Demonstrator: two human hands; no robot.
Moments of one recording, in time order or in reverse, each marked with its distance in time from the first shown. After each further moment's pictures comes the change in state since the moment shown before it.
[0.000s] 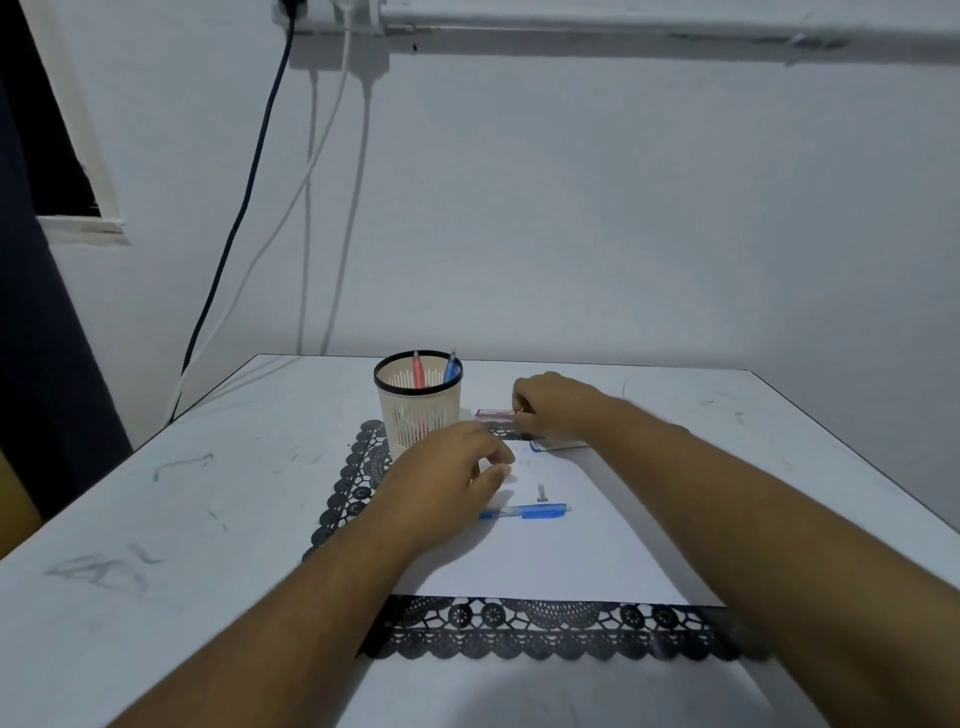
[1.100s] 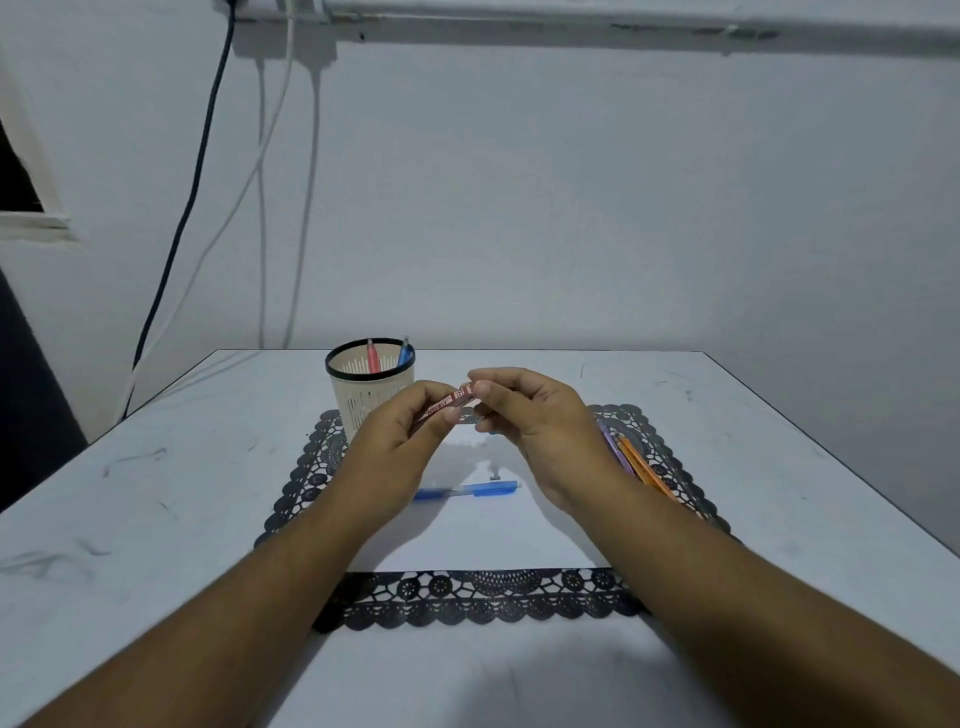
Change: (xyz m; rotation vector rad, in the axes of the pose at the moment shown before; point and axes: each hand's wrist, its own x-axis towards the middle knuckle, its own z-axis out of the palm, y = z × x) left_hand -0.005 0.018 0.003 -0.650 0.187 -0.045; right_hand -0.131 -0.047 -0.014 1.666 0.349 0.017
